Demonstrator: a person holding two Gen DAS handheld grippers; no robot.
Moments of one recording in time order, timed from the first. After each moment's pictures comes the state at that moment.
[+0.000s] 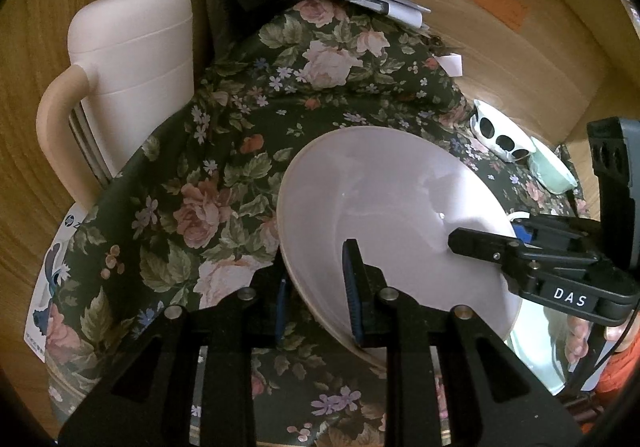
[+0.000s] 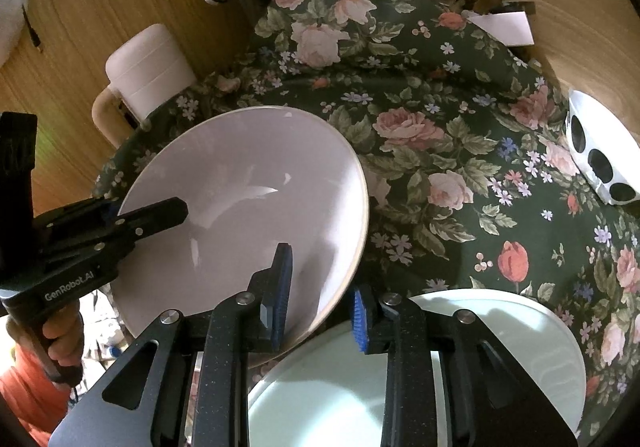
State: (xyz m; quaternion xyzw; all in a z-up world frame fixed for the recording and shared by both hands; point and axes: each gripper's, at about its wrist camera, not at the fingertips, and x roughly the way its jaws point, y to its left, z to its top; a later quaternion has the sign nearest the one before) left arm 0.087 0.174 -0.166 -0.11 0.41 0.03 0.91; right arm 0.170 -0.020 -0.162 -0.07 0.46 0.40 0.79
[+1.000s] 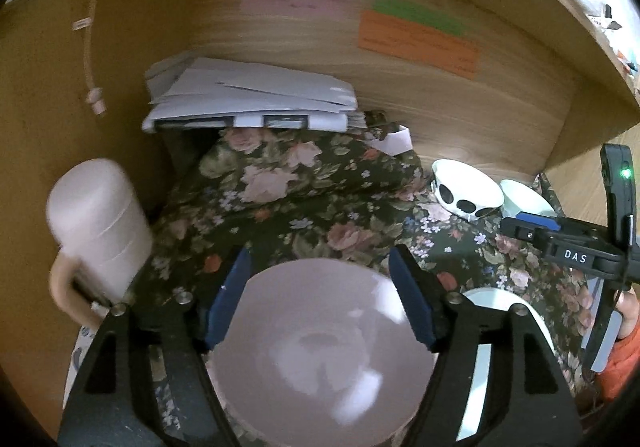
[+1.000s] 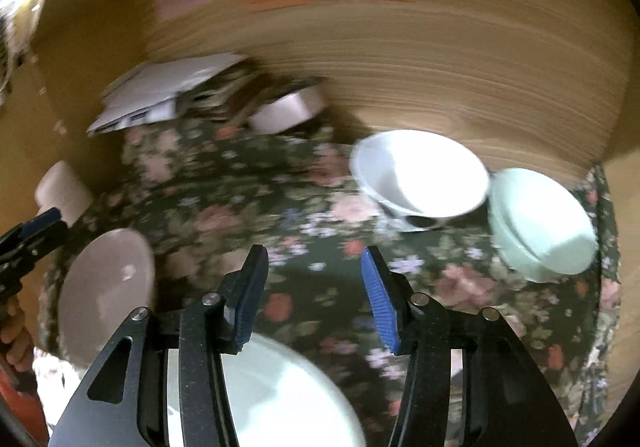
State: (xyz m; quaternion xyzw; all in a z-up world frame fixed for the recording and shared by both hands) left arm 0.125 0.122 -0.087 -0.04 0.32 0.01 0.95; right arm 0.238 -0.160 -0.112 0.00 0.40 0.24 0.88
